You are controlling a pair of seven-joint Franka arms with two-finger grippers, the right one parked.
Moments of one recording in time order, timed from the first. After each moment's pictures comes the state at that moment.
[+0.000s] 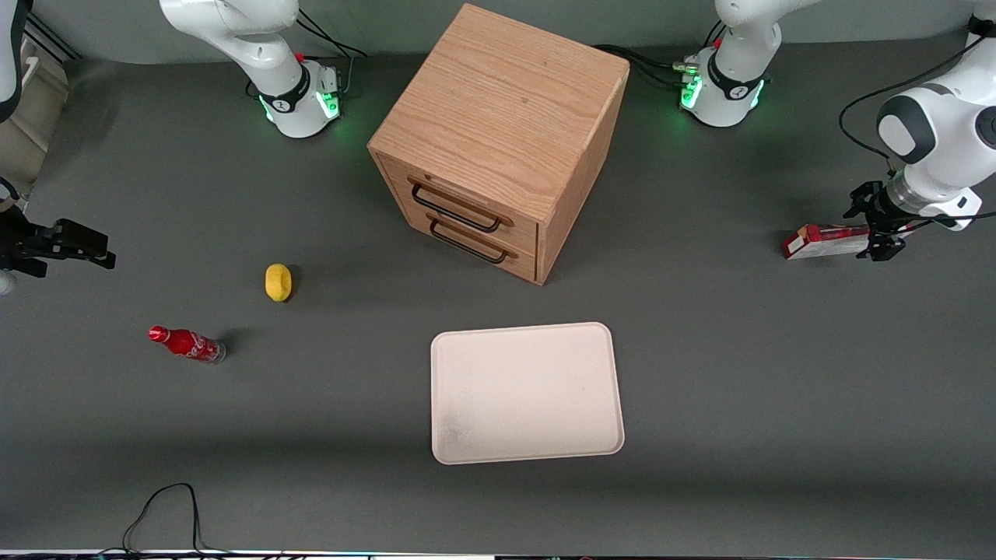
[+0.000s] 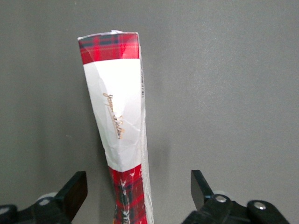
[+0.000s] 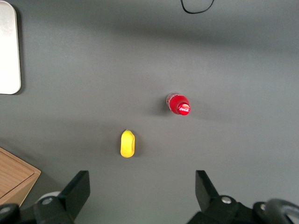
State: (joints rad) arm 0.38 0.03 0.06 -2.60 0.05 2.66 -1.23
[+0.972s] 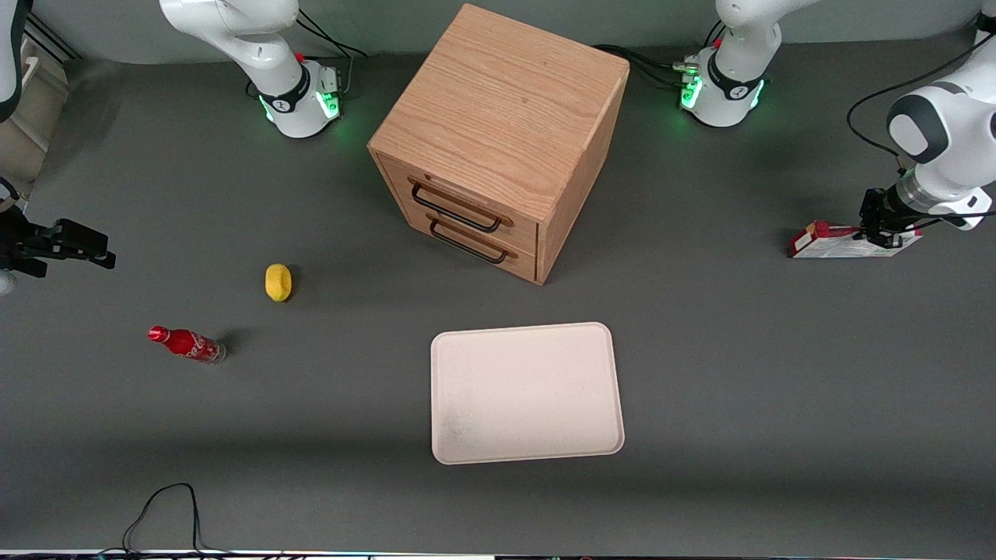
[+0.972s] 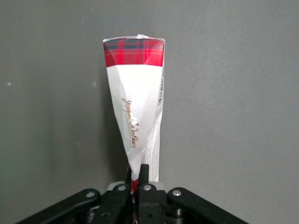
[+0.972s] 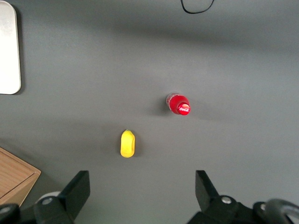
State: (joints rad) arm 0.40 0.02 0.06 -2.53 0.05 2.53 -1.20
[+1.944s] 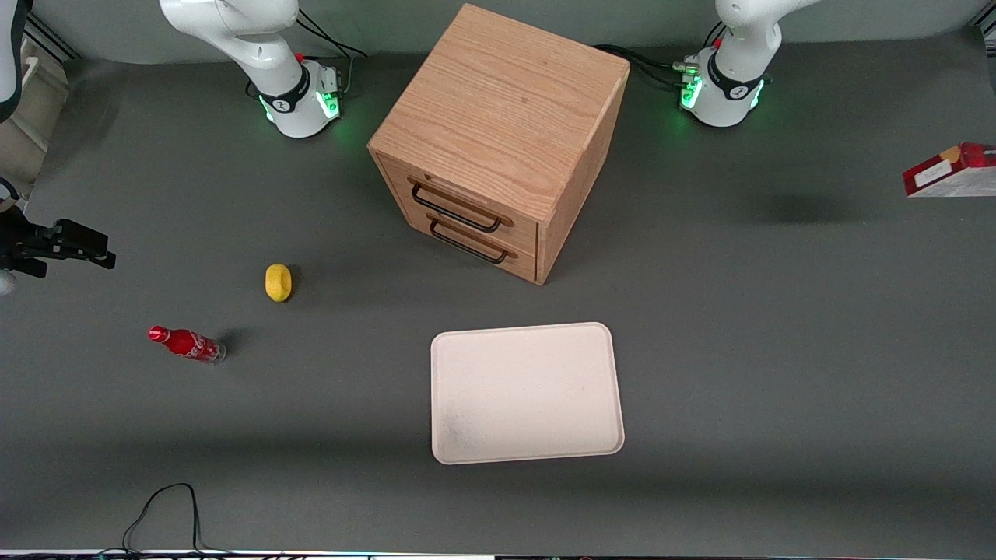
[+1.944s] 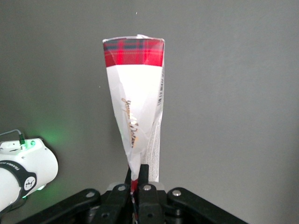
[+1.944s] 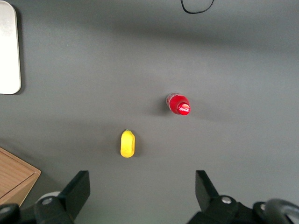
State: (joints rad) arm 0.40 -0.12 0.04 -1.79 0.04 1.56 -1.19
